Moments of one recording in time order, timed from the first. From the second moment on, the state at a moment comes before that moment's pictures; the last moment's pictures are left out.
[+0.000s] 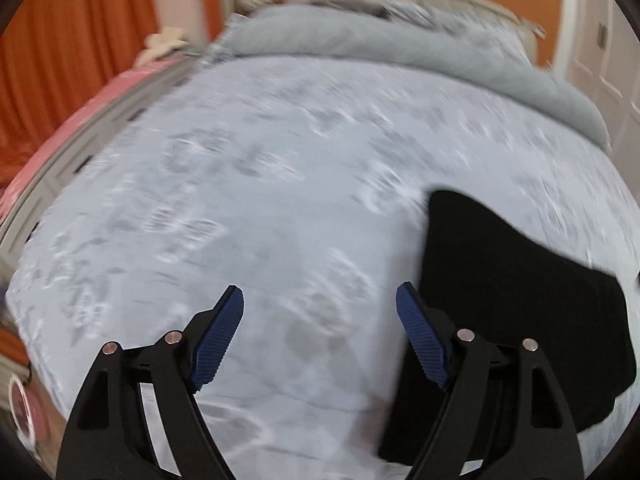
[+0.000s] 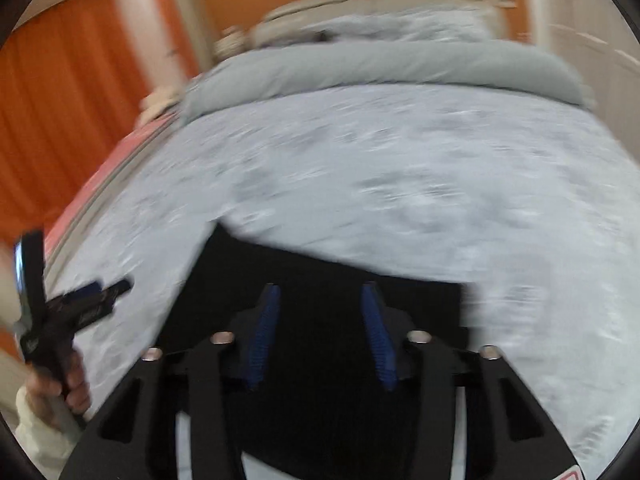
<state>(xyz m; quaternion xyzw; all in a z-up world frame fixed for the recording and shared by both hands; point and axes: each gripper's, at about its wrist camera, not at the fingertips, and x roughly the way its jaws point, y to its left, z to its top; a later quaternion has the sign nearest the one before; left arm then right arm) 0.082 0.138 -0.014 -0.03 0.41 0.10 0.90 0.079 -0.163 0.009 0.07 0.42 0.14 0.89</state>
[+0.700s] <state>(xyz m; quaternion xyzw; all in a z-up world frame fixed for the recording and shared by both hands) 0.061 0.169 -0.018 -0.01 0.43 0.08 0.90 0.144 -0.013 -0.027 0.00 0.41 0.16 0.90</state>
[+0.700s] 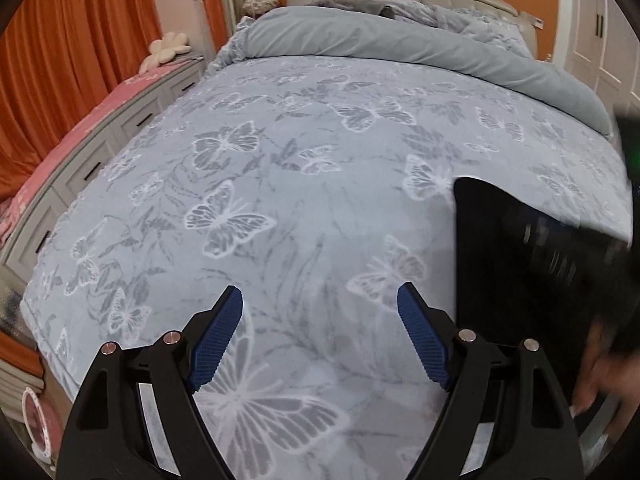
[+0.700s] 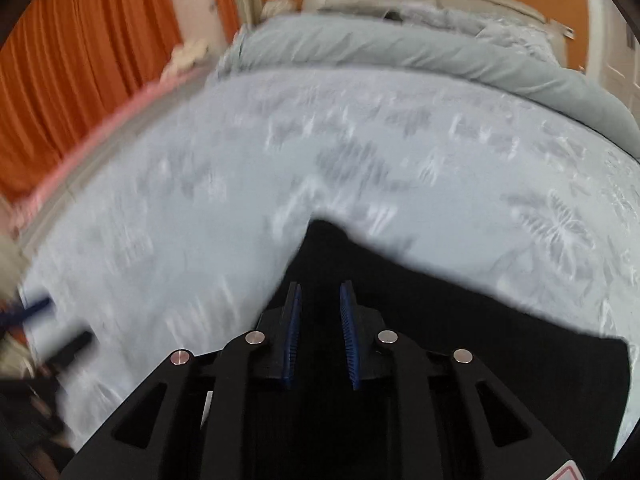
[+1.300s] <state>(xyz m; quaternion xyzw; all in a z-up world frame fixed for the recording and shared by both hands) 0.062 0.102 -0.015 0.04 0.41 0.05 0.91 0.095 -0.143 0.007 0.05 0.43 0.09 0.90</state>
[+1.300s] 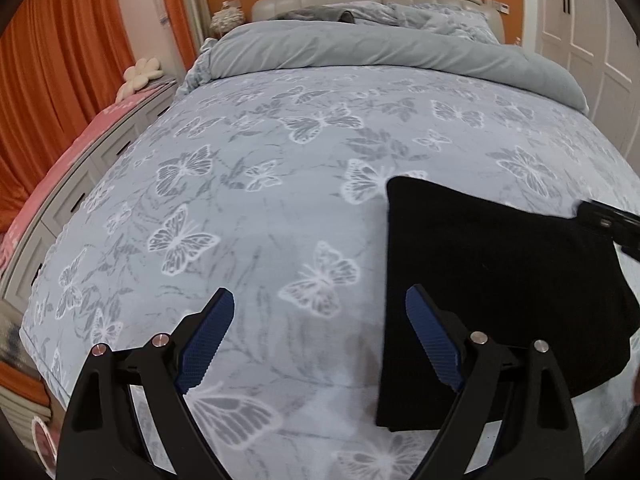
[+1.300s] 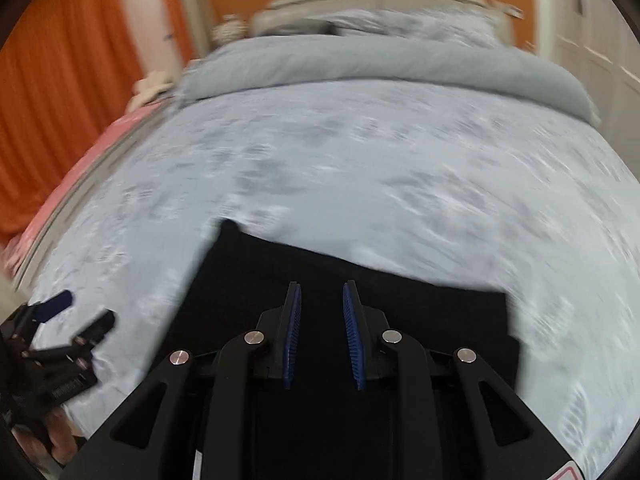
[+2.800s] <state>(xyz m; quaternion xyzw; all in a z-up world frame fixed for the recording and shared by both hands) 0.038 0.061 -0.065 0.05 0.49 -0.05 0.87 0.022 -0.235 -0.056 0.16 0.51 0.11 0.84</state>
